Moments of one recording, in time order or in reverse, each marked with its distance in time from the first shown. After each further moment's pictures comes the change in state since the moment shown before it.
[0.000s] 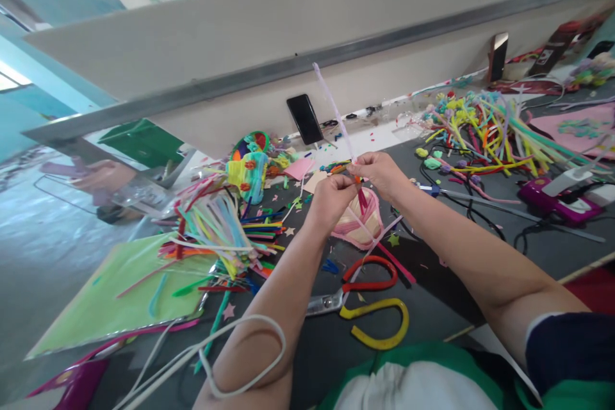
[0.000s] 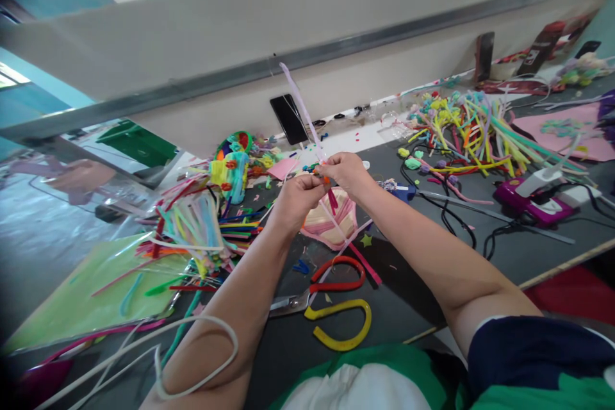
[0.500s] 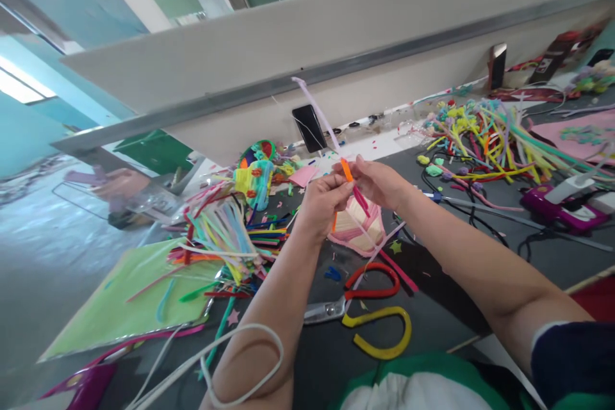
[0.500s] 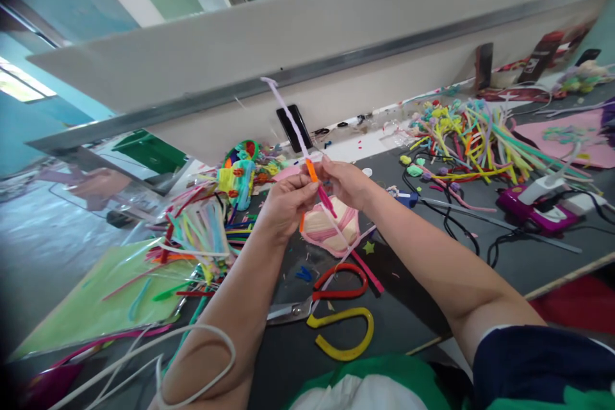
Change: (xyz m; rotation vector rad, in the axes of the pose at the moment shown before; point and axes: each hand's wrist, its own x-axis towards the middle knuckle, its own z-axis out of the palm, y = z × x) left_hand -0.005 0.024 -0.017 -0.490 -0.095 -0.031; right_hand -0.009 -0.016 -0.001 0.504 -0.396 0.084
